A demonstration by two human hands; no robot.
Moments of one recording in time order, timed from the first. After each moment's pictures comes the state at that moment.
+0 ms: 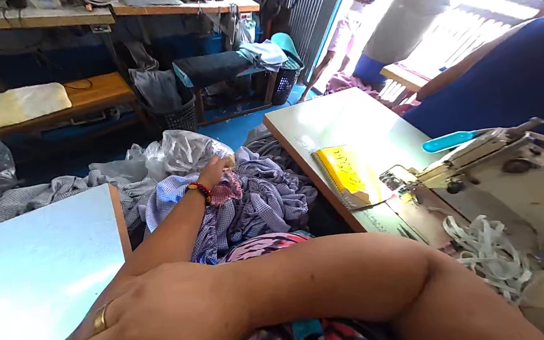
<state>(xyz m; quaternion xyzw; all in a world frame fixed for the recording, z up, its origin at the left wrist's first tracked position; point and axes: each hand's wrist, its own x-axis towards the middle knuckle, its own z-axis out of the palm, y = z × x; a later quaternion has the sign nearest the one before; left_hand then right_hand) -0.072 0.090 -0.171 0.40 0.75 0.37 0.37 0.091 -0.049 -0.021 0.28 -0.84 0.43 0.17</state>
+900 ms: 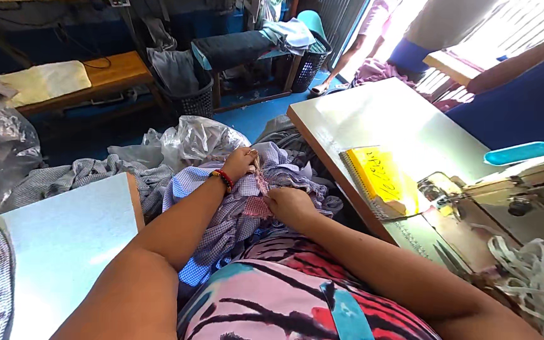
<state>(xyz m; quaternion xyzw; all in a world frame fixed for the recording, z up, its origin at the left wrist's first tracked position) -0.069 0.106 -0.163 0.44 0.69 0.40 0.40 0.125 0.099 -0.107 -0.34 -0.89 0.27 -0.14</state>
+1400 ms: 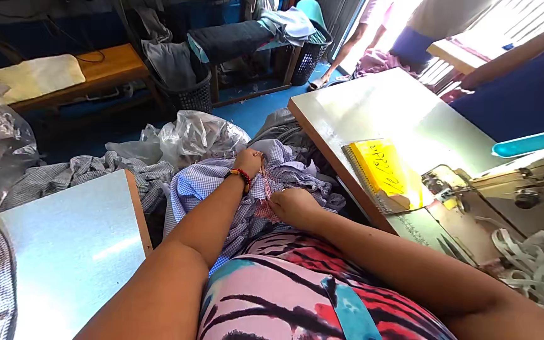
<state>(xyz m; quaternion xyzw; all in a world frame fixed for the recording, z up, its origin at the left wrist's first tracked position) -0.046 0.122 -0.177 0.43 0.79 0.26 0.35 0.134 0.104 -0.119 -0.26 -0.91 0.25 -0.19</state>
